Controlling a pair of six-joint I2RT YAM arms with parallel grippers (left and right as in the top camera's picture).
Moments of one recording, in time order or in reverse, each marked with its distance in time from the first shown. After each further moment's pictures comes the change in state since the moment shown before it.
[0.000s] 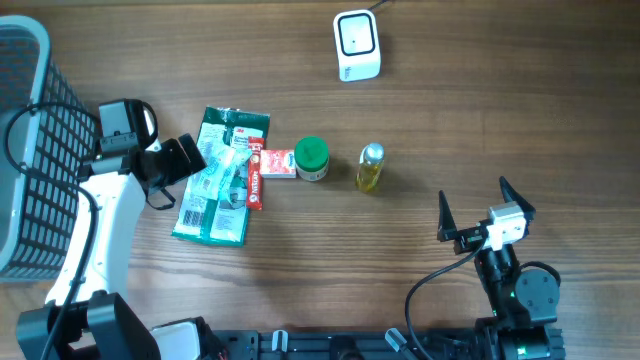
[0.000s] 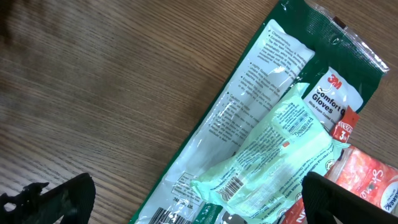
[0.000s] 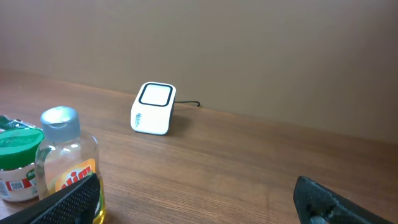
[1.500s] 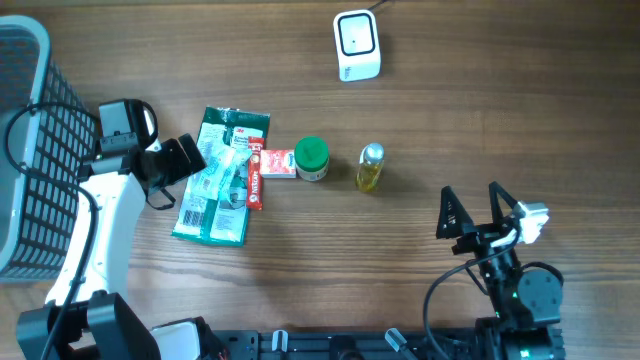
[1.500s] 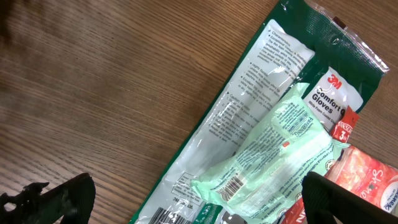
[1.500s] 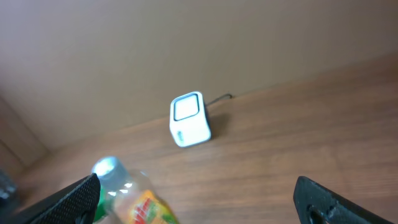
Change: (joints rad) left arm 0.000 0.000 0.000 0.000 0.000 0.000; right arm 0.000 0.002 0.045 -0.058 -0.026 0.528
